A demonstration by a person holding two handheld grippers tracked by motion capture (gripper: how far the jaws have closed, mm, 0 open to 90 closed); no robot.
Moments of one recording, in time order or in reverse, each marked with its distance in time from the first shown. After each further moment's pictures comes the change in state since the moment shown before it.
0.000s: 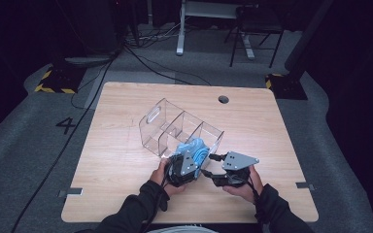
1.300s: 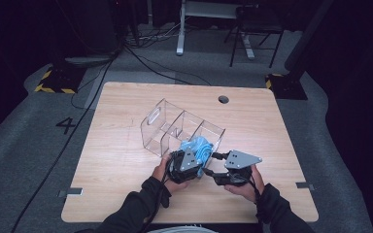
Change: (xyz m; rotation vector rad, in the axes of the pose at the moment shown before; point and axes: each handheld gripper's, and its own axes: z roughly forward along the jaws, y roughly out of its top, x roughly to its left) left arm 0.008 0.014 -0.002 -0.068 -0.063 -0.006; right arm -0.003 0.003 -0.005 -0.019 -0.006 0.018
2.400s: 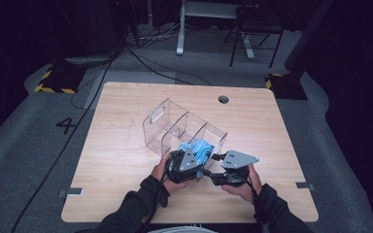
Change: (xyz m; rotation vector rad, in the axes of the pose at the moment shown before) left arm 0.002 0.004 -0.003 -0.004 -0.020 0.028; right arm 0.004 0.003 0.005 0.004 0.006 0.017
